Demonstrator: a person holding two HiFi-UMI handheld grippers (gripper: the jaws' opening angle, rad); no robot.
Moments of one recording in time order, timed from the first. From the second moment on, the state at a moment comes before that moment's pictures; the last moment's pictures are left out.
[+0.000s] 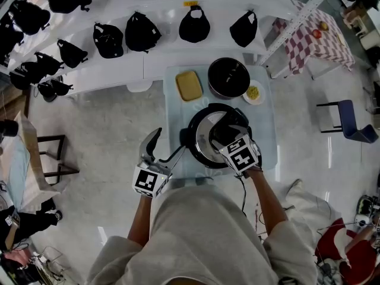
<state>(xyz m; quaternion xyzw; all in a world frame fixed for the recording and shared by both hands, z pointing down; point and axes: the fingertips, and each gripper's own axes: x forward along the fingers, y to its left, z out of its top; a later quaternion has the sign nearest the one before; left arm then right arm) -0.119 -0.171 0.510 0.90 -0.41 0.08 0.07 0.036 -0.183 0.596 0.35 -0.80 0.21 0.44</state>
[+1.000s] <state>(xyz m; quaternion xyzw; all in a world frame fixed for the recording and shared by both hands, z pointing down) -0.123 -0.172 0.513 0.90 -0.42 0.08 0.08 0.018 -0.177 0.606 0.21 -0.81 0.15 0.54</state>
